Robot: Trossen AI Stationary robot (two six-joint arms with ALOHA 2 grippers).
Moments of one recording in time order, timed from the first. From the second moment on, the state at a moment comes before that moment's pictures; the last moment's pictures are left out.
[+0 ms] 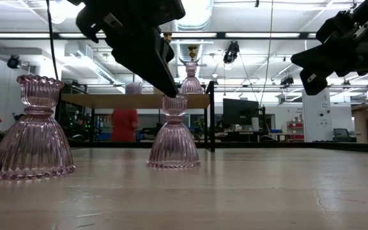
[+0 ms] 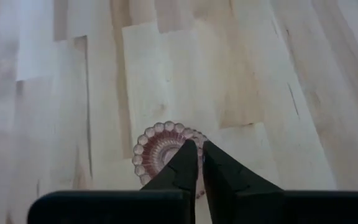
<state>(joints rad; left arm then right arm) -0.28 1.71 1.16 -0.35 -0.13 -0.05 -0.09 0.45 0.03 0.37 -0.18 0.34</state>
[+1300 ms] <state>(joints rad) -0.26 1.71 1.16 -0.47 -0.15 0.01 -0.09 0.45 0.03 0.37 -0.18 0.34</state>
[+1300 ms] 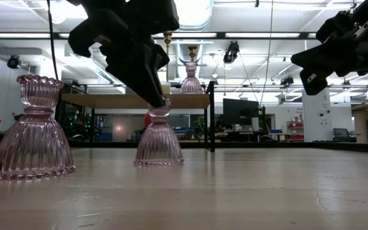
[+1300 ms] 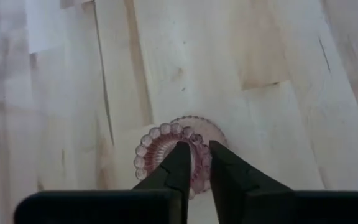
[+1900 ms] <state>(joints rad) -0.24 1.64 1.17 -0.53 -0.17 -0.01 -0.09 0.45 0.03 0.37 -0.18 0.34</state>
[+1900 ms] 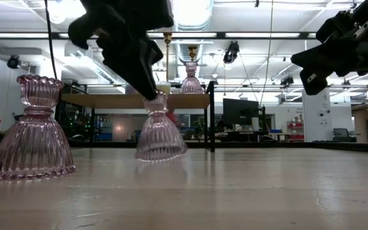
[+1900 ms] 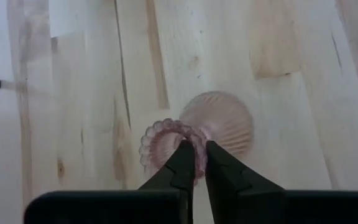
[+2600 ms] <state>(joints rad) -0.20 1.60 1.21 -0.58 -0.17 0.00 -0.09 0.45 0.03 0.37 -0.18 0.34</state>
